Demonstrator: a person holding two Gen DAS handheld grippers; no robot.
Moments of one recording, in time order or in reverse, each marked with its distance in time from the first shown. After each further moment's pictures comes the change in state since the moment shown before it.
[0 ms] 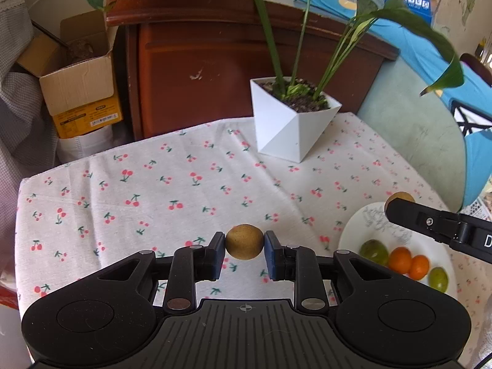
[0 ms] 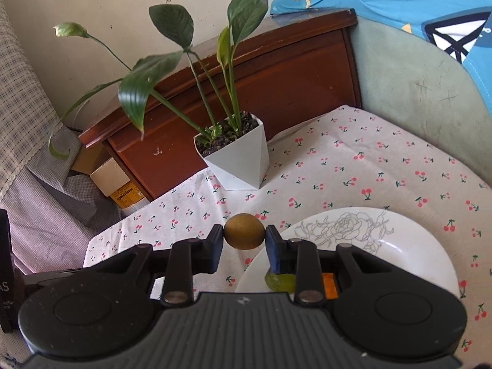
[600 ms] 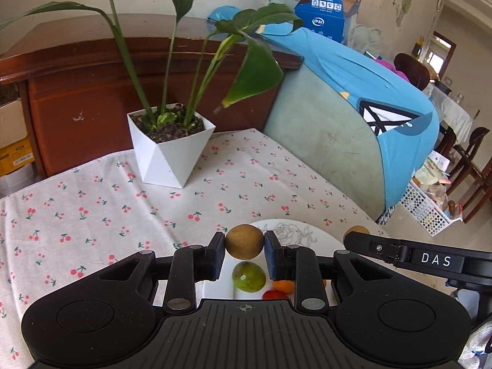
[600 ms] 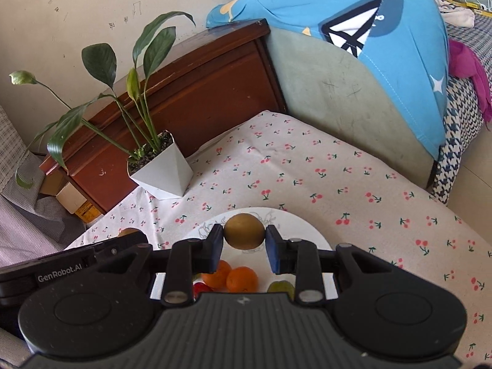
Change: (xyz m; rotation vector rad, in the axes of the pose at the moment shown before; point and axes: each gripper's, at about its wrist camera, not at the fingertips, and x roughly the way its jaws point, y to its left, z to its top) left arm -0.004 -0.086 0.001 0.118 -0.067 -0.206; right arm -0.041 -0.078 0.000 0.087 0.016 -0.115
